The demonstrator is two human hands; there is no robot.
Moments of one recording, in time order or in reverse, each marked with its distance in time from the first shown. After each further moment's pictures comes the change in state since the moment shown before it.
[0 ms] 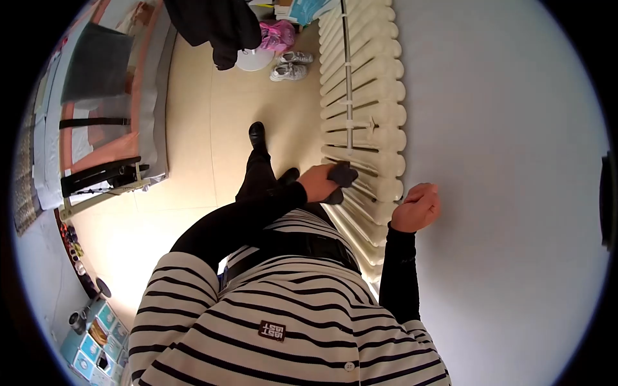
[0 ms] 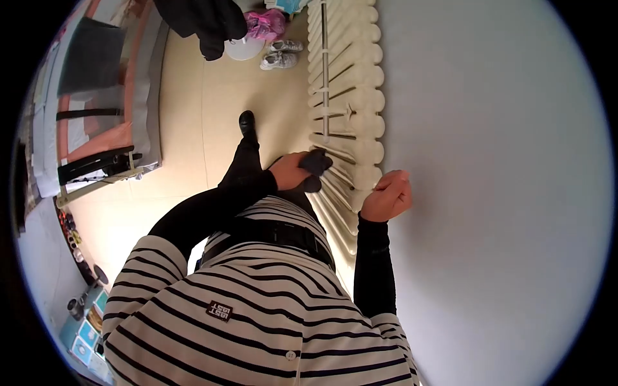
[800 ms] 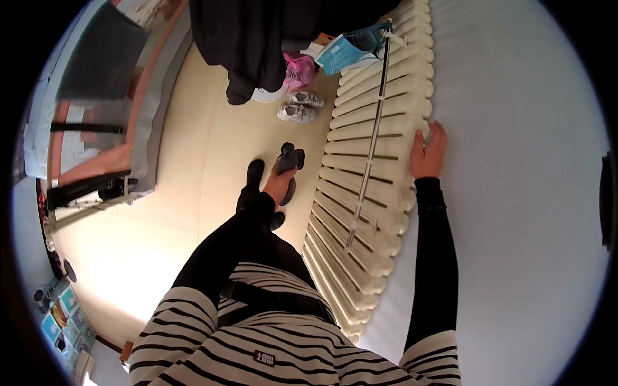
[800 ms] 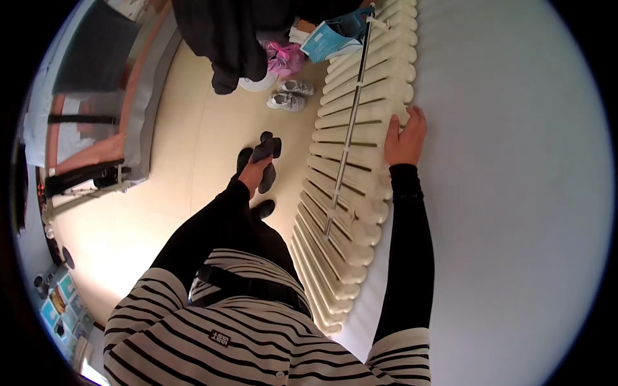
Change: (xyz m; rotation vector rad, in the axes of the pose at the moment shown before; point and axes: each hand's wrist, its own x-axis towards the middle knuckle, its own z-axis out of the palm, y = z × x) left_hand 0.122 -0.097 -0.172 -0.959 0.520 -0.327; right_hand 0.253 0.100 0.267 -0.666 -0.592 -0.661
